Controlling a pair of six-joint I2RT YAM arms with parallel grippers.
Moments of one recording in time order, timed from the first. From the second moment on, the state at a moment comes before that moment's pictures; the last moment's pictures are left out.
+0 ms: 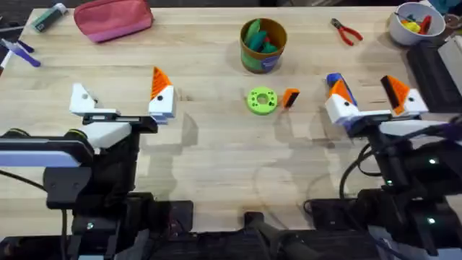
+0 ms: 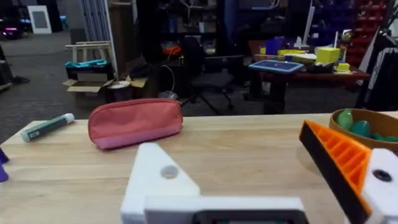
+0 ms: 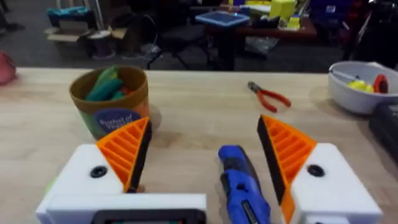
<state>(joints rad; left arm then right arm) -0.01 0.00 0.02 0.11 0.00 0.00 0.00 0.00 0.02 -0.05 -0.02 0.00</state>
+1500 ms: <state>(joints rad) -0.01 1.20 1.15 -0.97 -0.05 0.03 0.00 0.89 1.00 -1.00 -0.02 0.02</state>
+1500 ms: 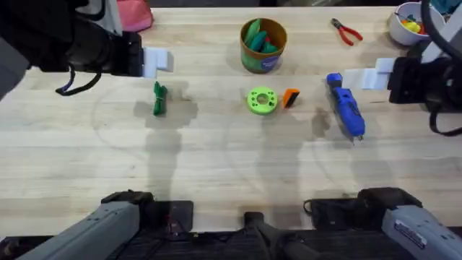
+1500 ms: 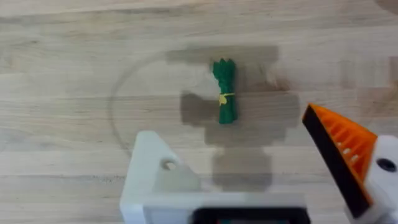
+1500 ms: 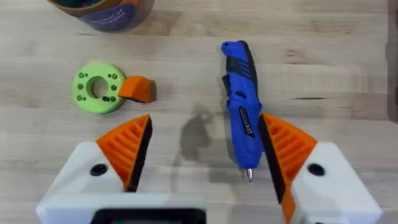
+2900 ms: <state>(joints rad) 0.08 1.77 1.15 -0.89 0.01 0.01 0.00 0.89 1.00 -1.00 -0.02 0.02</state>
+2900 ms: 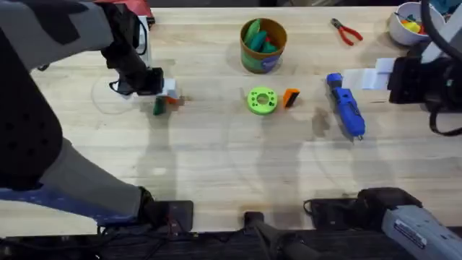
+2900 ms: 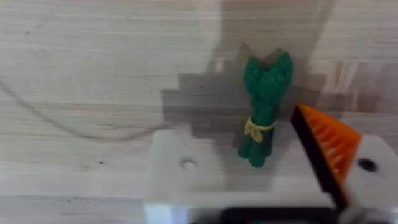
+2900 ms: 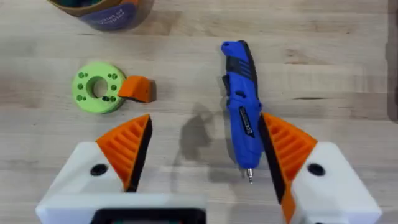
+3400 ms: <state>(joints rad) 0.08 1.77 1.15 -0.88 0.00 0.02 0.00 0.89 1.00 -1.00 -0.02 0.02</state>
